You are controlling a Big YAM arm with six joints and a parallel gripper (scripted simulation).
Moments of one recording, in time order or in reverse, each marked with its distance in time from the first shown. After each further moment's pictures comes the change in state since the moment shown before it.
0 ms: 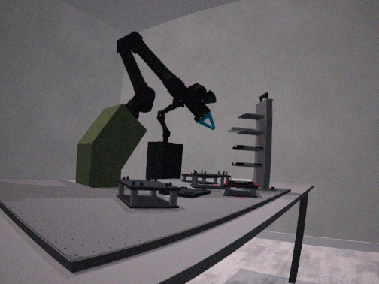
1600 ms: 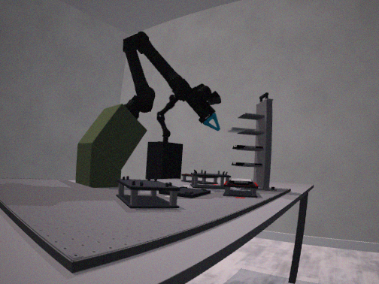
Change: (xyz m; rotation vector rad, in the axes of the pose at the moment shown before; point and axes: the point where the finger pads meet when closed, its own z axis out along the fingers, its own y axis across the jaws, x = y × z) arm -0.014 -0.001 0.017 0.004 0.006 0.006
